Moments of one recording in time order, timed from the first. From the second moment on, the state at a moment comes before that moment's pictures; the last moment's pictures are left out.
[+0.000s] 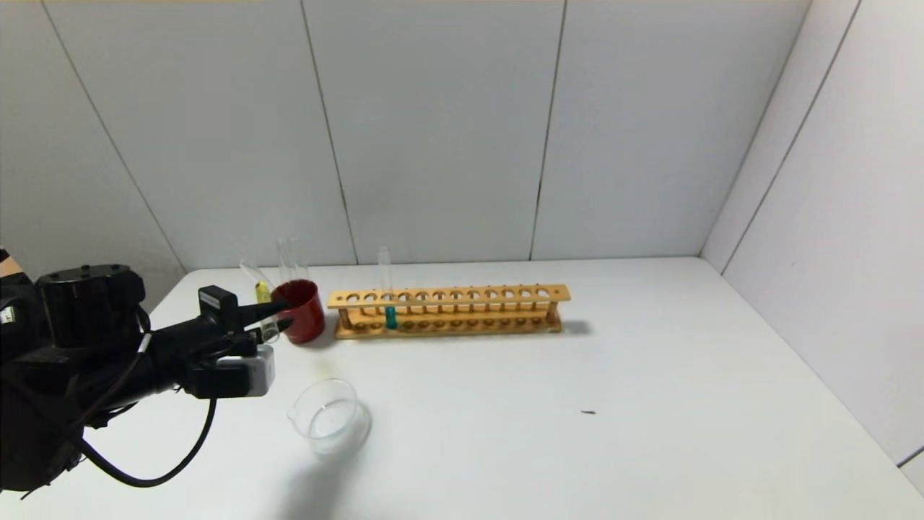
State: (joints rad) left arm 0.01 1.75 -0.45 -1.01 -0.57 1.62; right arm 0.00 0.00 0.00 0.00 0.00 0.00
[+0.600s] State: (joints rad) left arm 0.01 1.82 -0.48 -1.01 -0.57 1.73; right arm 0.00 0.00 0.00 0.00 0.00 0.00
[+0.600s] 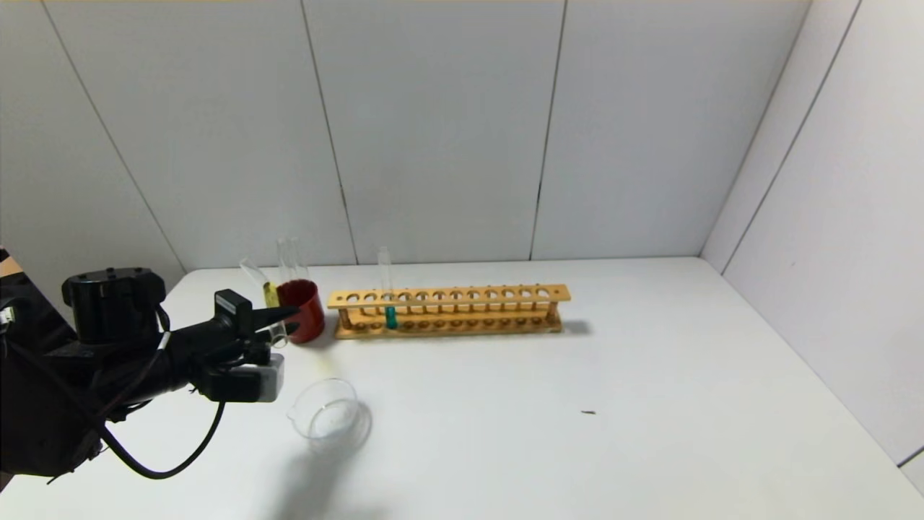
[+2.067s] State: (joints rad) left arm -0.02 1.89 -0.50 -1.01 -0.51 1.94; right arm 0.00 0.00 0.00 0.00 0.00 0.00
